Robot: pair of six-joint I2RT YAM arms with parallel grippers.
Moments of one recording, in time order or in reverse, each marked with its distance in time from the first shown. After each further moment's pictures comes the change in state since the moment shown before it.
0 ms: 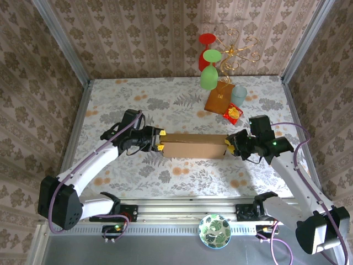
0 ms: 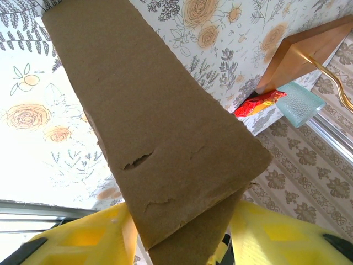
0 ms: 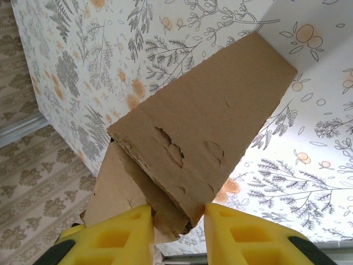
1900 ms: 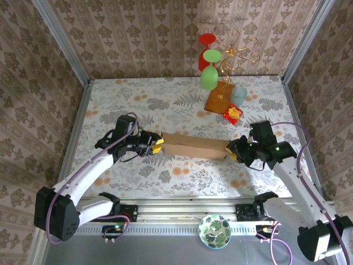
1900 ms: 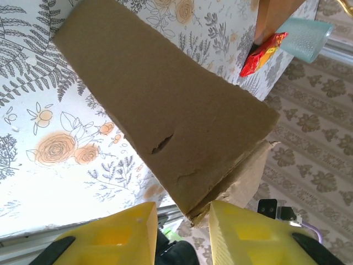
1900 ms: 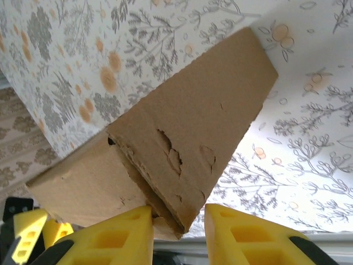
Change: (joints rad) left arm 0.053 -0.111 -0.127 0.058 0.104 0.406; right arm 0.013 -0.099 -0.042 -0.118 -0.003 -0.220
